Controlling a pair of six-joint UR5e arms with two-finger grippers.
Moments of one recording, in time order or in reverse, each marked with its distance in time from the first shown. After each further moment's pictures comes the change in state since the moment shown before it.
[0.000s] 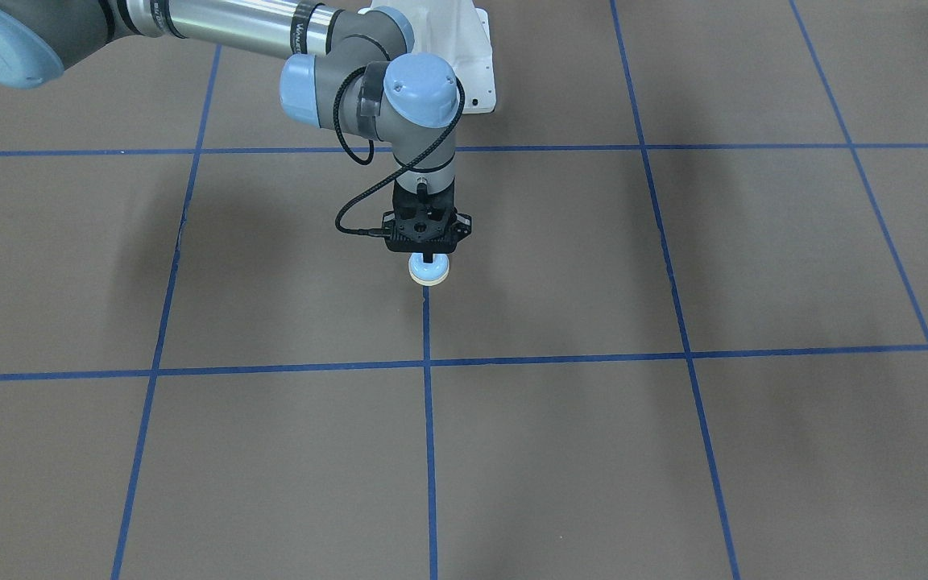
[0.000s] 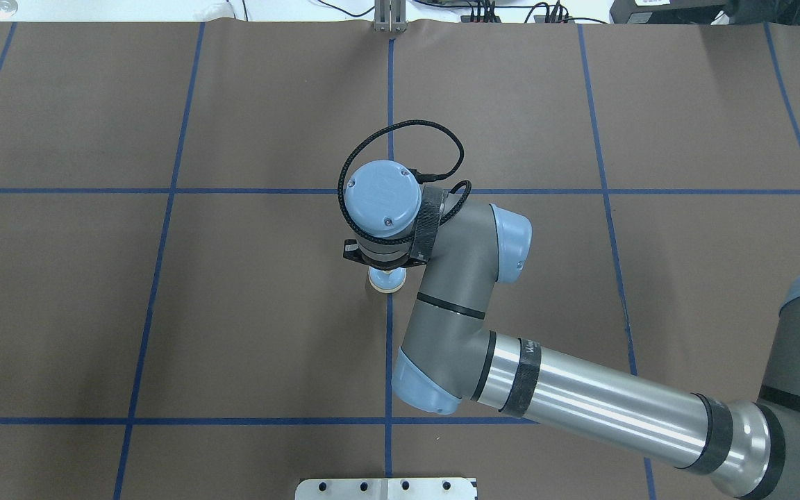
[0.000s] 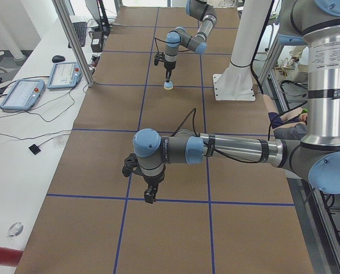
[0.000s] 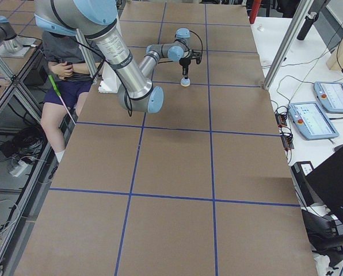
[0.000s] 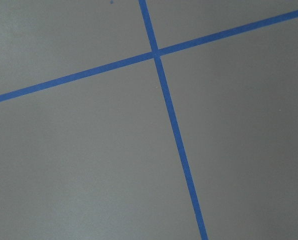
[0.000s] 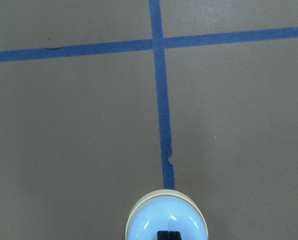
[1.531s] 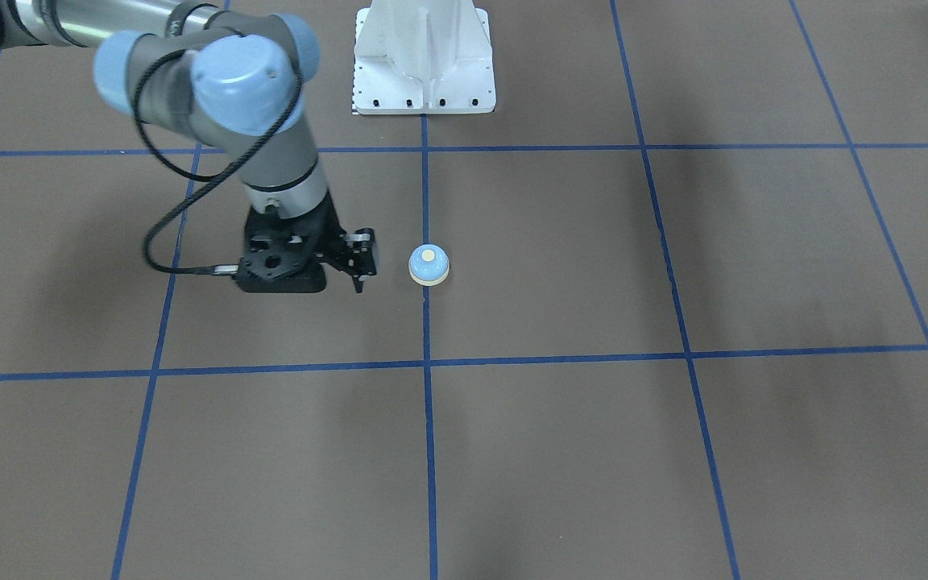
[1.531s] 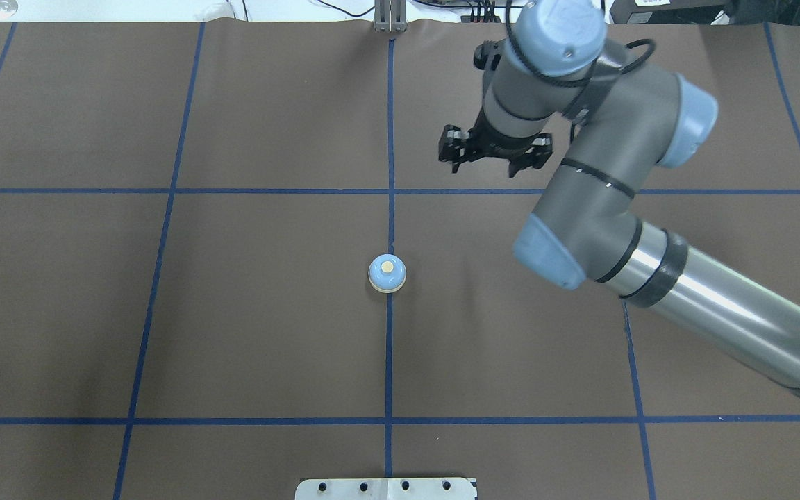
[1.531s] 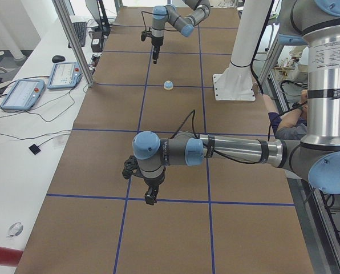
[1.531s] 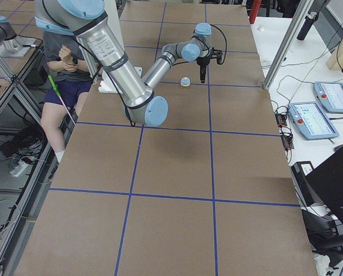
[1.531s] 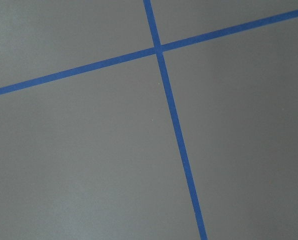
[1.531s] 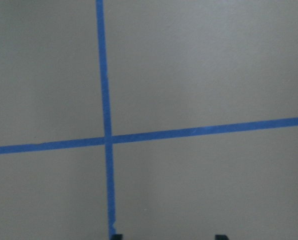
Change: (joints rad) left arm 0.000 0.000 0.017 0.000 -0.009 -0.009; right arm 0.339 -0.181 0.226 -0.087 0.240 -0.287
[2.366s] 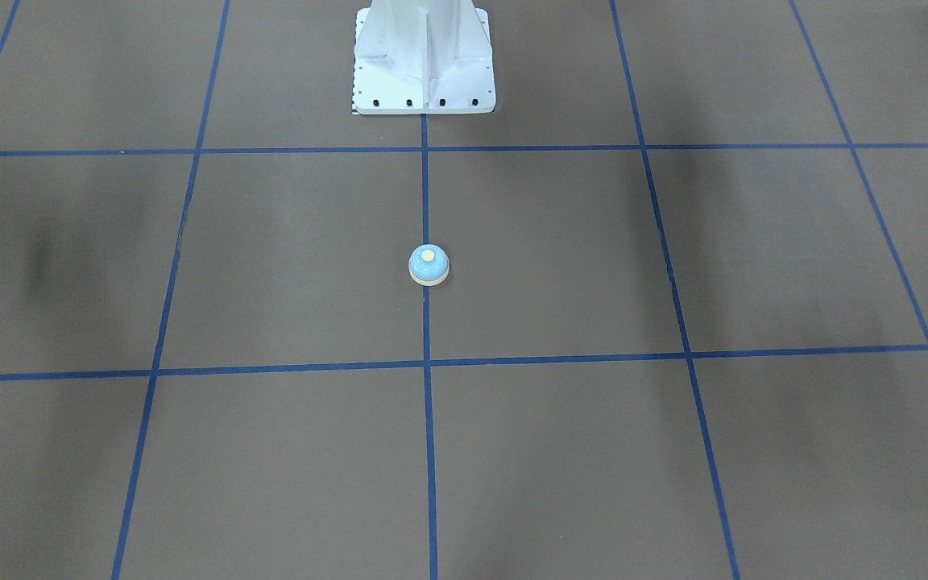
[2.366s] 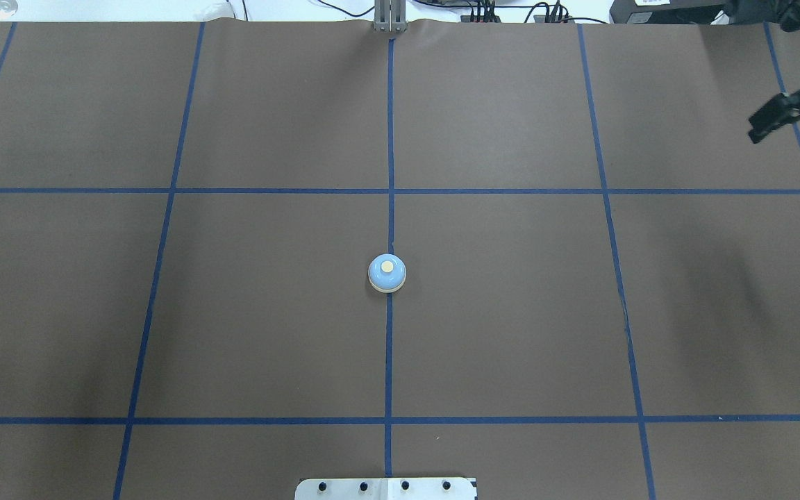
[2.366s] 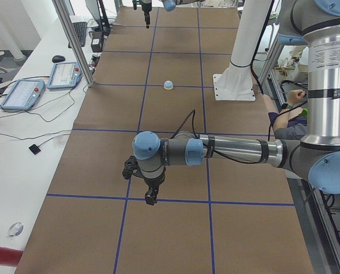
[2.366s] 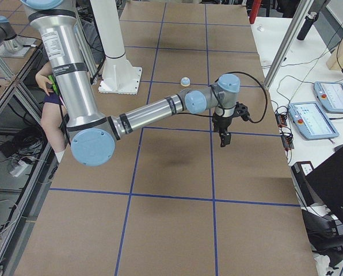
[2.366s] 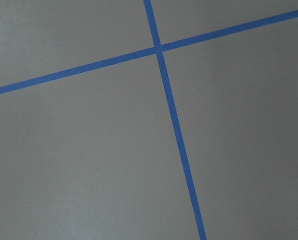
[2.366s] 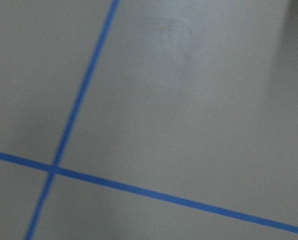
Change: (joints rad) left arm 0.000 -0.001 -0.005 0.000 -0.001 -0.001; right arm 0.491 -0.464 0.017 0.005 0.170 -0.921
